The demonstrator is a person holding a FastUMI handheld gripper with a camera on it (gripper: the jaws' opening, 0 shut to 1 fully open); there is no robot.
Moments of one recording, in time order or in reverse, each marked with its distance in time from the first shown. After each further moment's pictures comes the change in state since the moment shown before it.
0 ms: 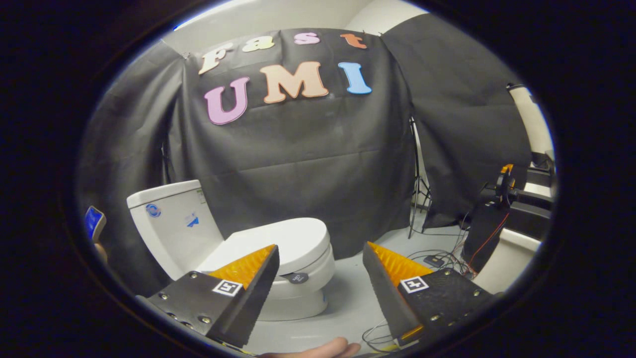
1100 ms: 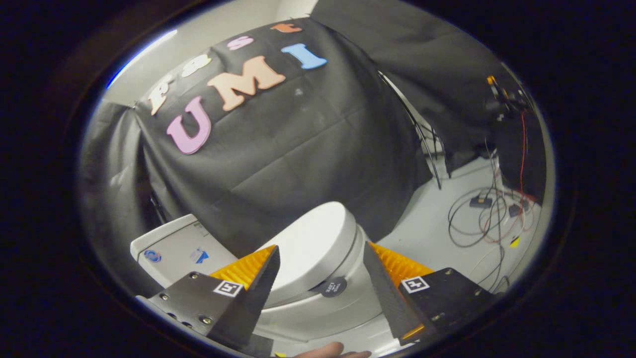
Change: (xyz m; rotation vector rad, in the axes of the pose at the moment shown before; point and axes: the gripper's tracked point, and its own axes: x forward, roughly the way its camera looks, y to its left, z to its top) arm 0.118 0.033 -0.093 0.490 0.080 0.057
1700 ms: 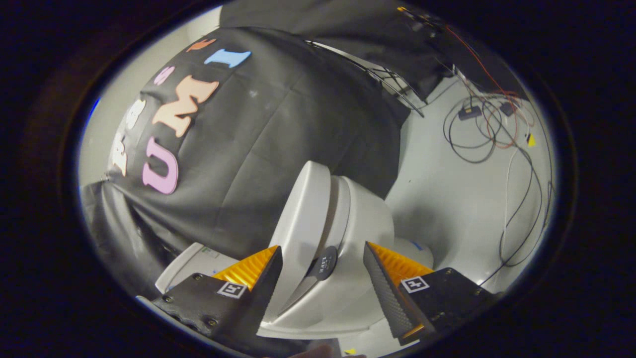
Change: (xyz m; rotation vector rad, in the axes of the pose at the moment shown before) arm 0.037 -0.032 -0.072 0.420 0.093 -0.024
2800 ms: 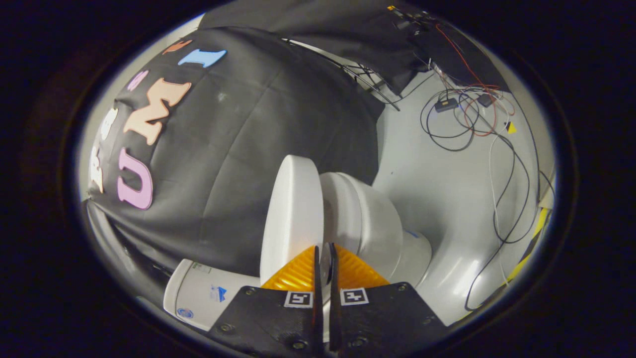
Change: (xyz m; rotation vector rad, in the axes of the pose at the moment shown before) arm 0.013 0.028 -0.001 0.013 -0.006 -0.205
